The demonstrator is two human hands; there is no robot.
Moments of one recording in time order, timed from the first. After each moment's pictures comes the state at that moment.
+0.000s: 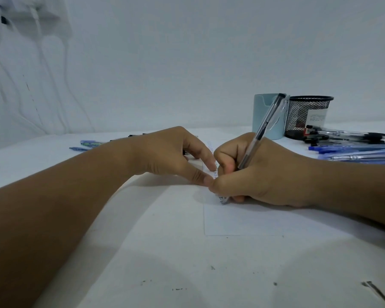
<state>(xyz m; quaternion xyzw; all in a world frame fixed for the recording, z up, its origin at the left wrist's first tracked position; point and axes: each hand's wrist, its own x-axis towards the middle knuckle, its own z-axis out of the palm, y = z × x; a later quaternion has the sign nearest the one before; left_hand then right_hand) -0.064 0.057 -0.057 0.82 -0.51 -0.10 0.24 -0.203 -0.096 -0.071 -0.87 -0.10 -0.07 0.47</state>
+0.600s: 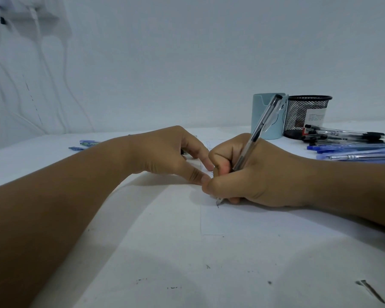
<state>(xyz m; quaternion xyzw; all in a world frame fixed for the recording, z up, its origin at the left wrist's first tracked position) -0.062 0.056 -0.056 0.82 -0.51 -0.10 0.22 -0.202 -0.095 -0.071 -0.88 -0.11 -0.07 0.46</state>
